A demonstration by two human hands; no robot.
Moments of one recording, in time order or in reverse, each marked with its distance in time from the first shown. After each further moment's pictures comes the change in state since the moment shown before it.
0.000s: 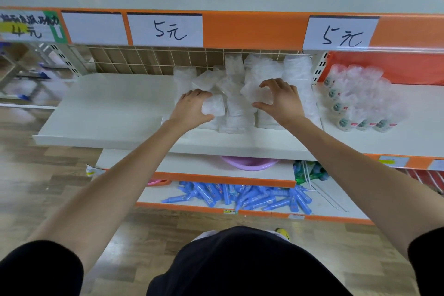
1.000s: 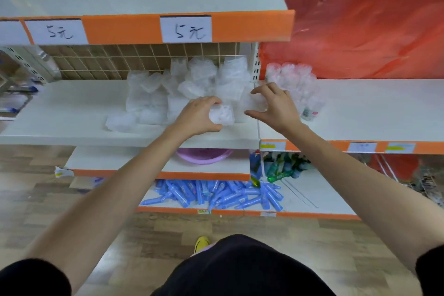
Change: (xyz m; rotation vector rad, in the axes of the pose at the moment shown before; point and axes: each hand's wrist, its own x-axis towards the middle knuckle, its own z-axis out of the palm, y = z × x) left_hand -0.020 0.232 0.020 -0.122 -0.078 0.065; right_hand -0.102 0.132 -0.118 0.033 0.019 -0.082
